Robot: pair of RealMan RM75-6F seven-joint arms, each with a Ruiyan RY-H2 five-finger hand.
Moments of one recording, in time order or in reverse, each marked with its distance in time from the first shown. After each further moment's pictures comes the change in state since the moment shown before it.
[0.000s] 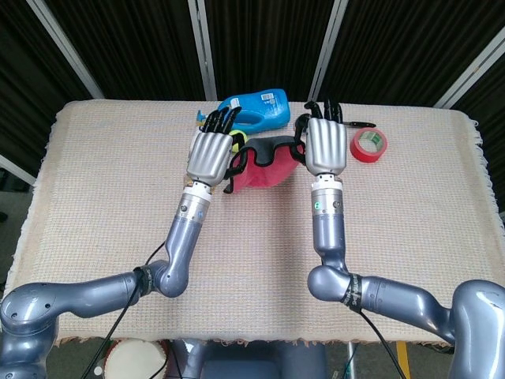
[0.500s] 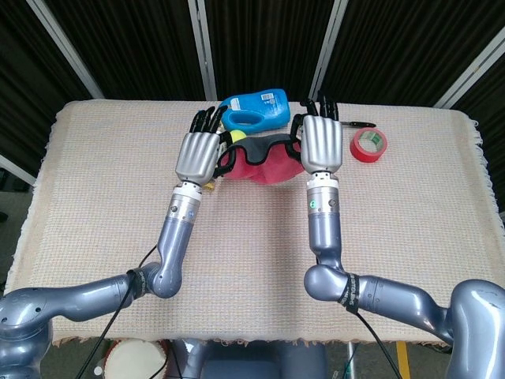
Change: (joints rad) left arm 0.045 0.005 -0.049 -0.011 0.000 -0.003 0.029; right arm 0.024 -0.014 0.054 0.016 0.003 -0.021 -0.045
